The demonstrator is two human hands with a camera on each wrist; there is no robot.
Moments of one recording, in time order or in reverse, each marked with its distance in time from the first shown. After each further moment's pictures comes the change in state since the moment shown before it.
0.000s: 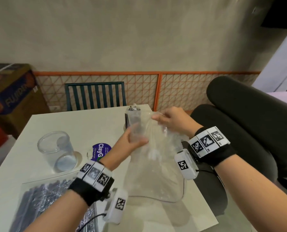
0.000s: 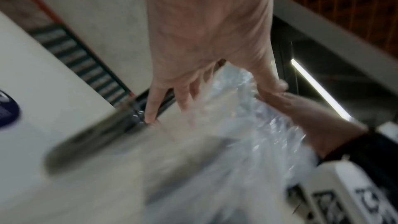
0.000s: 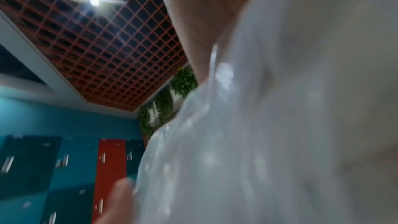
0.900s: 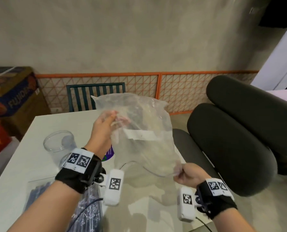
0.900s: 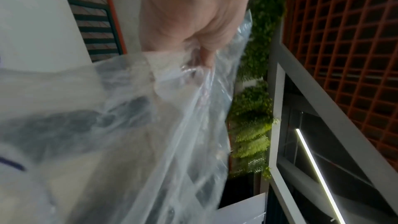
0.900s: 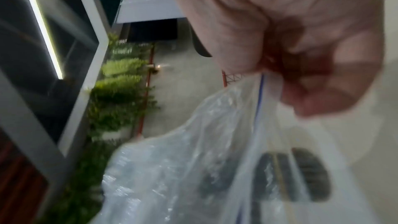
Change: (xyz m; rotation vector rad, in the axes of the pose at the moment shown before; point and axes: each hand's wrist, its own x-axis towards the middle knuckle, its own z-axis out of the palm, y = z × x) left_hand -0.001 0.026 -0.042 -0.445 0.406 0.182; right_hand -0.082 0.087 0.116 1.283 0.021 1.022
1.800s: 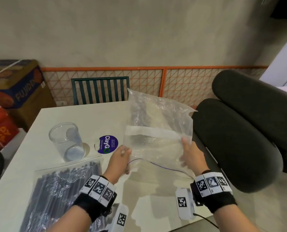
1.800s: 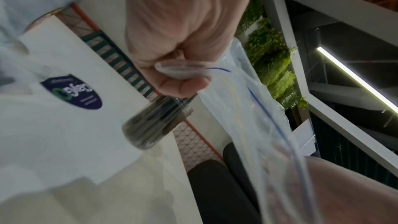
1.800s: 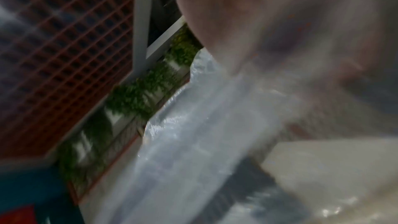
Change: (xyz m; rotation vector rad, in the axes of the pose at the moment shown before) left_hand -0.058 -0.095 -0.025 0.612 0.004 -0.328; right_hand -0.024 -0.010 0.013 -0.717 0.361 -0.493
